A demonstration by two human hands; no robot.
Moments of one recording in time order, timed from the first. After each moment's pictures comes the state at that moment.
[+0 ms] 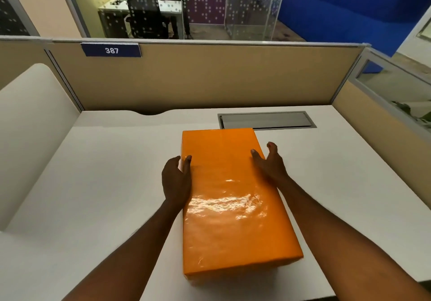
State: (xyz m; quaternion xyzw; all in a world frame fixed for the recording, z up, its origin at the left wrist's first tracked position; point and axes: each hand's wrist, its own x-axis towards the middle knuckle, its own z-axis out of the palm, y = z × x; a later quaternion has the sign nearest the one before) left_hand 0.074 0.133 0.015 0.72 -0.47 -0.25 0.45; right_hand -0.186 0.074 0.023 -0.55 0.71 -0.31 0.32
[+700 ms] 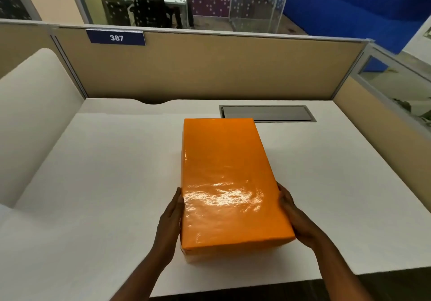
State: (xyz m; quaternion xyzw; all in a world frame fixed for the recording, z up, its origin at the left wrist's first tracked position) left_hand 0.078 0.279 -0.002 0.61 -0.34 -0.55 0.46; right_hand -0.236 0.239 0.006 -0.41 0.57 -0.30 0.64
